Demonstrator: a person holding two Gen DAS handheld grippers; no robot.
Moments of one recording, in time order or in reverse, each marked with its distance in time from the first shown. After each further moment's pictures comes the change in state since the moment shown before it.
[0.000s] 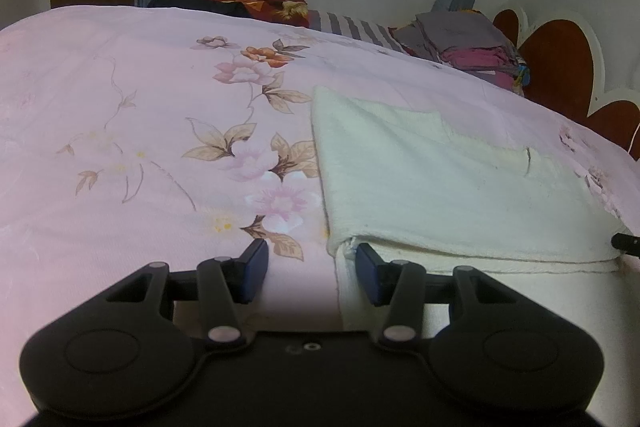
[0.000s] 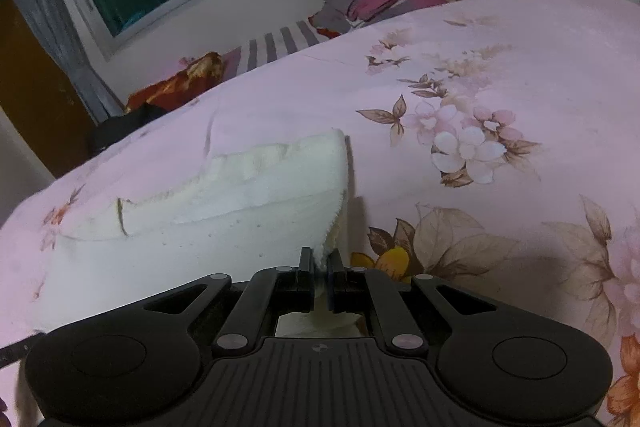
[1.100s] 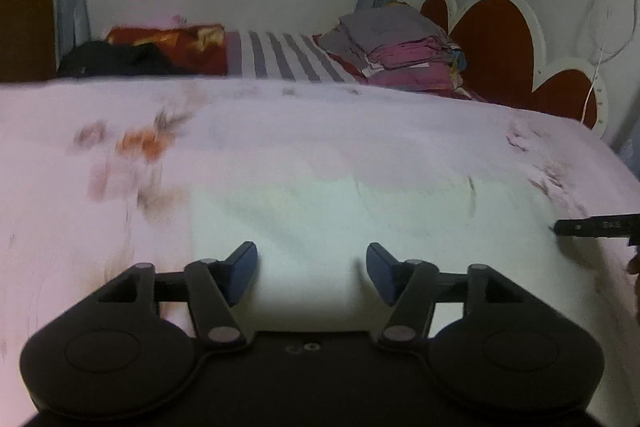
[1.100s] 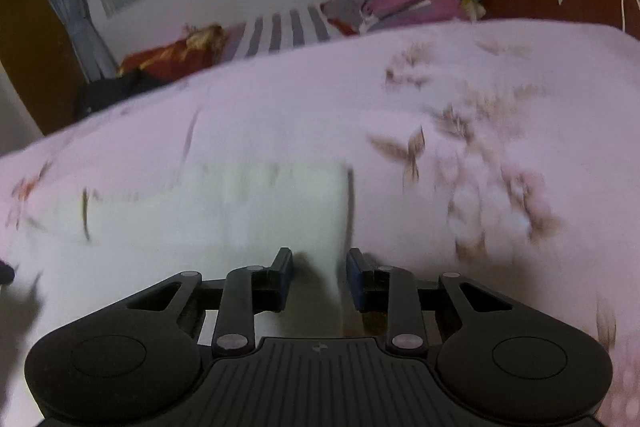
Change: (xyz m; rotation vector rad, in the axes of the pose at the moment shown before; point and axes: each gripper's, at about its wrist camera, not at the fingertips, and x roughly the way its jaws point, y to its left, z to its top) left arm 0.049 -0.060 0.079 0.210 -0.023 -0.139; right arm 0.047 0.009 0.042 -0.140 0.039 -0.051
